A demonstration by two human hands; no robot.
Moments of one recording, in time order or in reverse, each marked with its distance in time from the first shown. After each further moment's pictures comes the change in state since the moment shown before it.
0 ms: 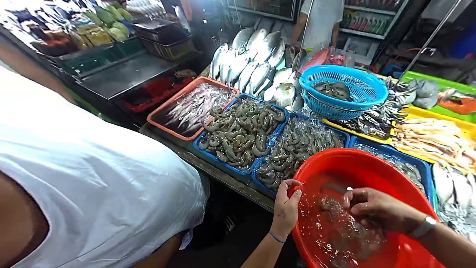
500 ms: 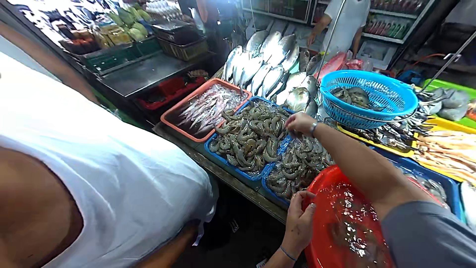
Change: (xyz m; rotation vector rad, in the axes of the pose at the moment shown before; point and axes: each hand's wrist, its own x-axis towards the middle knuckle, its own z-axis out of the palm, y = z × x) left_hand 0.003 -0.008 -0.003 0.003 -0.032 0.021; right_hand 0.327 -0.177 0.006 -0.581 0.315 -0.176
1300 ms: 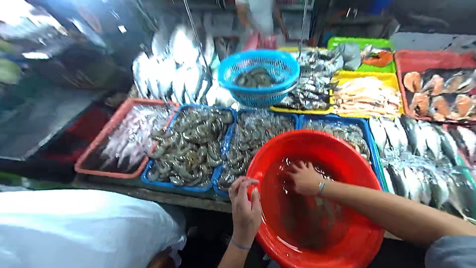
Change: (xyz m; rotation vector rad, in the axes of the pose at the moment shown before) left_hand -0.002 0.015 0.003 0.790 -0.034 0.474; right_hand -0.292 0.209 0.032 -0.670 -0.025 0.071
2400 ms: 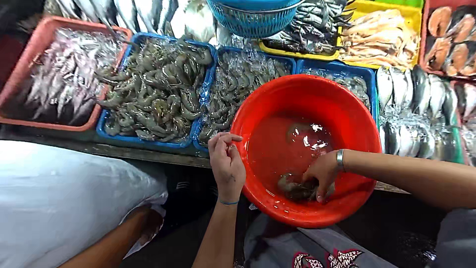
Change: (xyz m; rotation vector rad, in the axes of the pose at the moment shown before) left_hand -0.005 0.008 -0.003 -0.118 0.027 -0.199; right_hand -0.081 -0.004 -0.010 0.052 -0.926 -0.240
